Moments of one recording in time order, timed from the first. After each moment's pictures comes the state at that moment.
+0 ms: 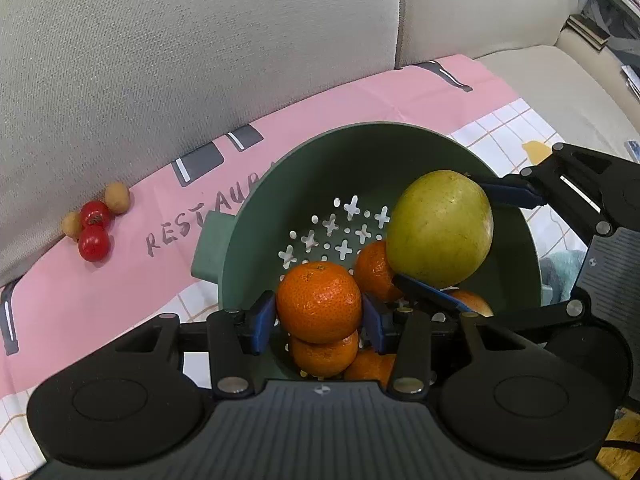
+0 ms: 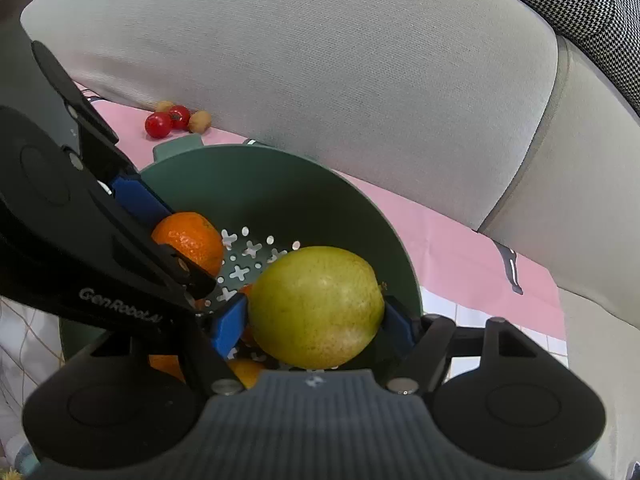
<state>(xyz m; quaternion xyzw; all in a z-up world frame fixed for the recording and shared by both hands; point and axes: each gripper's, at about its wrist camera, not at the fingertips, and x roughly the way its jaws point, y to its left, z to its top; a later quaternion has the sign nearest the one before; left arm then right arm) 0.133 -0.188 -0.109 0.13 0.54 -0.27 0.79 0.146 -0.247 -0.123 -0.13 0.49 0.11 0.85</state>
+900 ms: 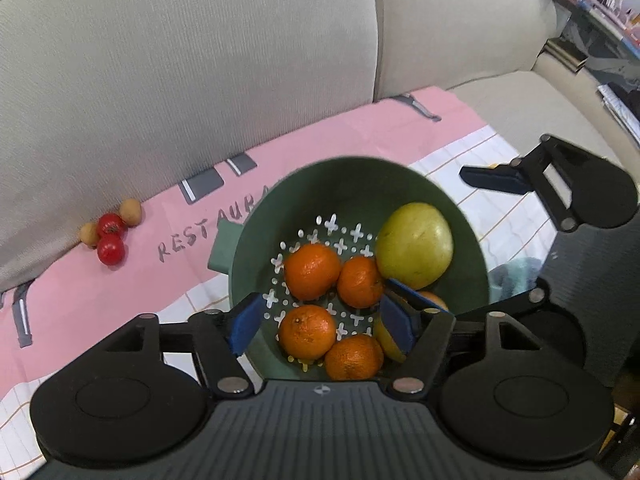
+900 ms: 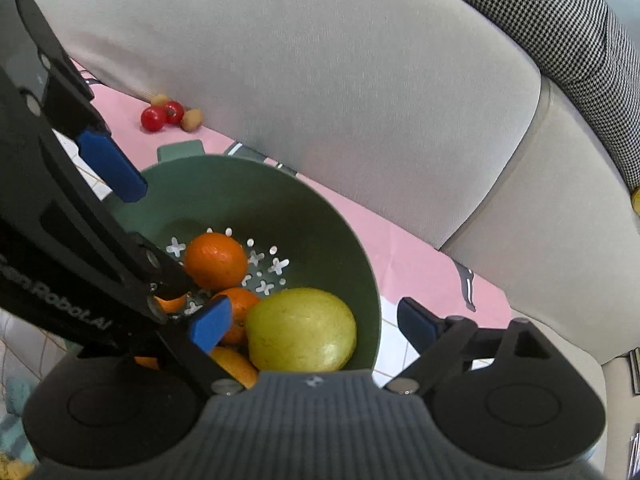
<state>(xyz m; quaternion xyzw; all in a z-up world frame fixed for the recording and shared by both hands) 0.109 -0.172 -0.066 0.11 0.51 -0.29 0.80 0.144 -0.234 -0.097 -0.21 0.48 0.09 0.85</state>
